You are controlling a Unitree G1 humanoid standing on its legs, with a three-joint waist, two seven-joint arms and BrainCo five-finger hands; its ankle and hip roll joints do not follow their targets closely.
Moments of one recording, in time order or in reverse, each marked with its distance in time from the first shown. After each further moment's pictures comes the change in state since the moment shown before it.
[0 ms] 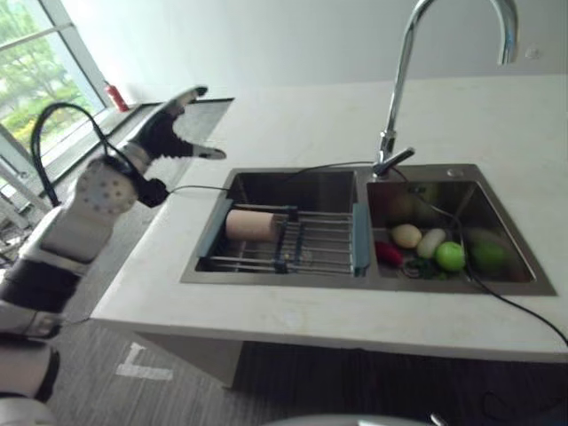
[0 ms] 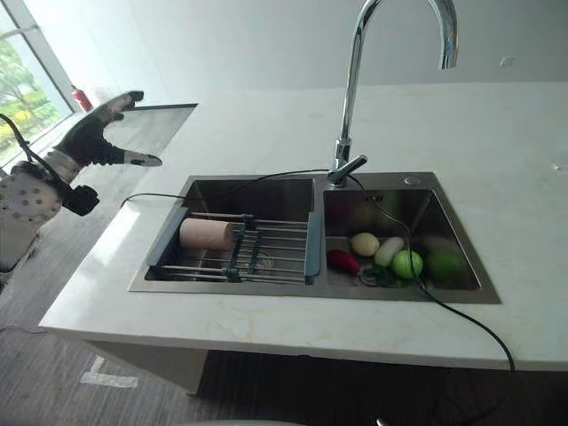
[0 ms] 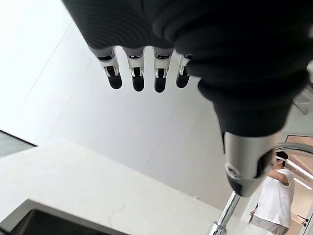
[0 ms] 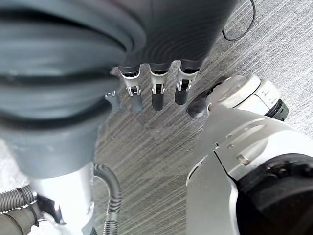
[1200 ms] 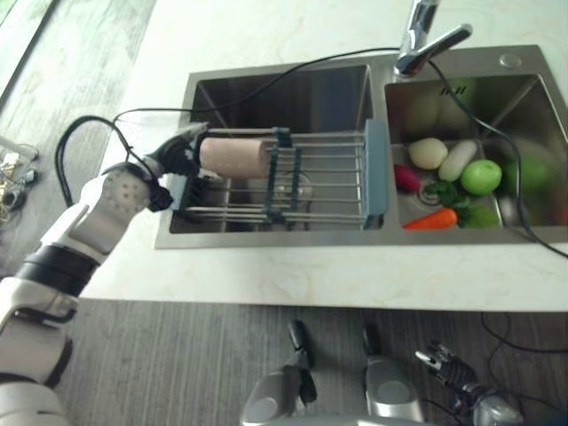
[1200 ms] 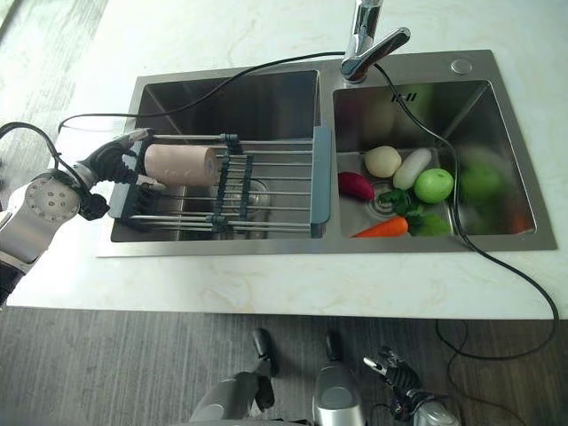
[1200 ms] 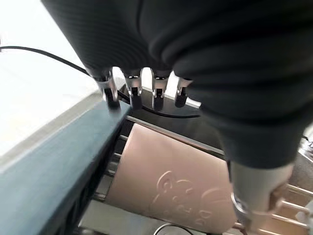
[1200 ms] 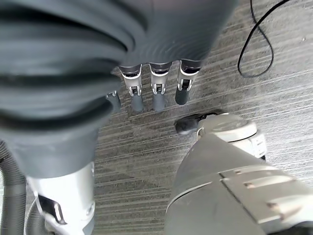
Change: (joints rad) left arm -0.128 0.008 -0.176 0.180 0.139 -0.079 -0.022; right arm -0.134 -0.149 0.158 -0.229 -0.237 -0.032 -0.054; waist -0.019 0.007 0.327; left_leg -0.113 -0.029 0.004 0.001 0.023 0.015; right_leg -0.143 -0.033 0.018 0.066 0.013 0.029
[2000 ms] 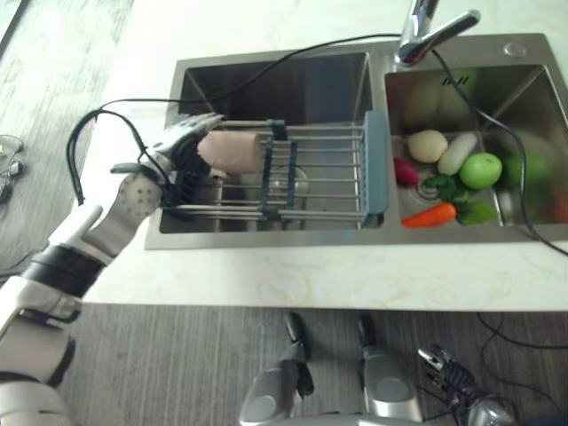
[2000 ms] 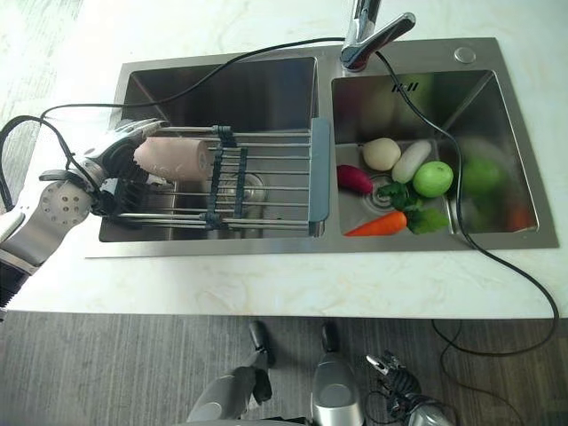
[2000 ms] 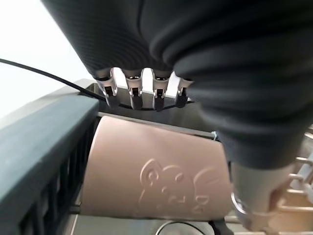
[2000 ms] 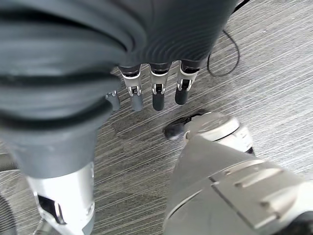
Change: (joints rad) left arm -0.002 -0.009 -0.025 -0.043 0.157 -0.027 0.040; right arm -0.027 0.038 -0.043 0.071 0.120 0.034 0.002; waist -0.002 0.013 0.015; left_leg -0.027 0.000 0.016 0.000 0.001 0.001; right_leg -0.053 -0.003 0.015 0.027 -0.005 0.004
